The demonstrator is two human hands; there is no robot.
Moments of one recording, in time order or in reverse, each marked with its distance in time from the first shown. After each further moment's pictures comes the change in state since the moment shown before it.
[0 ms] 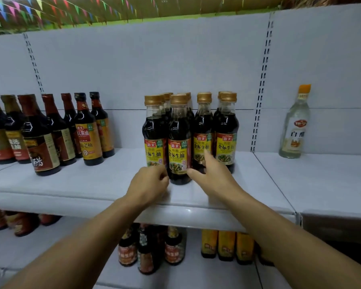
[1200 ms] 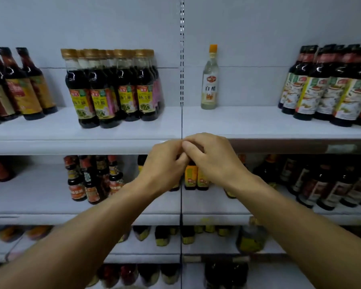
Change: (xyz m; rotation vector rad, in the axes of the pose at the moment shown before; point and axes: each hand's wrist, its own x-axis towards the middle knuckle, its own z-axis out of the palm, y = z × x) left_hand -0.188 0.261 0.054 -0.365 -0.079 0.232; right_hand -0.238 0.074 -0.179 -0.149 0.100 -0.162
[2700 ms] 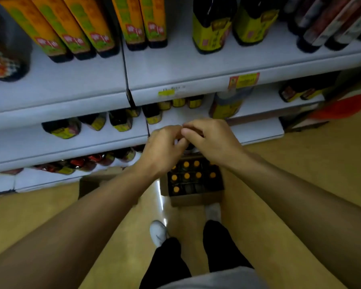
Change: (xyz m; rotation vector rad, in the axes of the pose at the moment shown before) left_hand -0.123 -0.133 0.280 -0.184 -0.570 -0.252; right_hand -0.184 0.233 0.153 0.073 -0.293 0.418
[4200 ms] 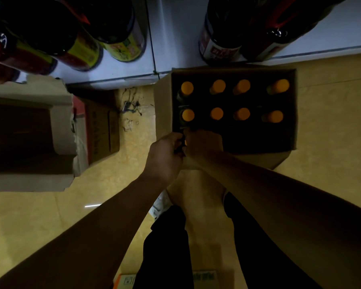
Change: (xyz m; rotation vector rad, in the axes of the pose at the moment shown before) left_hand -0.020 -0.389 0.324 -0.177 -0.186 -0.630; right_hand -0.022 0.331 0.467 -0.506 -0.712 0.400
